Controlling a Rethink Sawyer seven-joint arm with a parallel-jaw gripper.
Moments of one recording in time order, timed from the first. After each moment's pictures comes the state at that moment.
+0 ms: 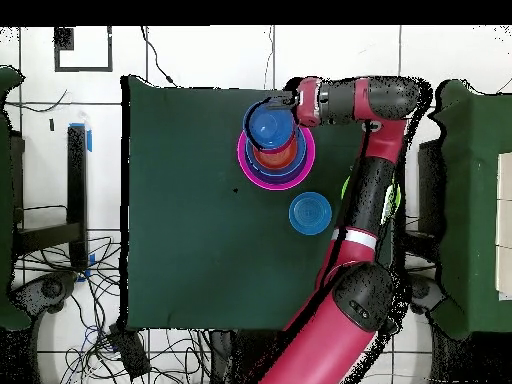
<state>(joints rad) -0.76 0.22 1.37 0.41 -0.26 1.80 0.15</state>
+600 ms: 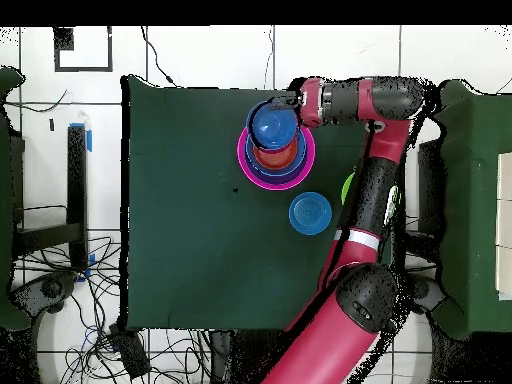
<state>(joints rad) -0.77 0.21 1.37 0.41 -0.27 1.80 0.15</state>
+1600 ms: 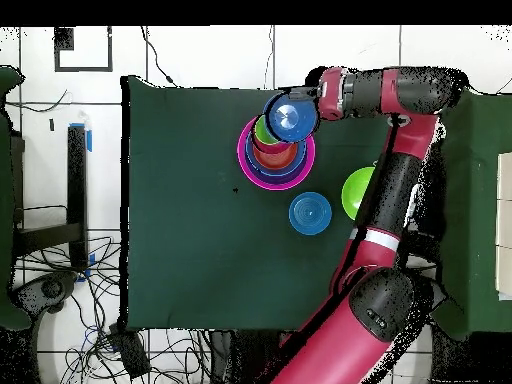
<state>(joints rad) -0.80 0.14 1.37 0.41 -0.29 1.80 0.15</state>
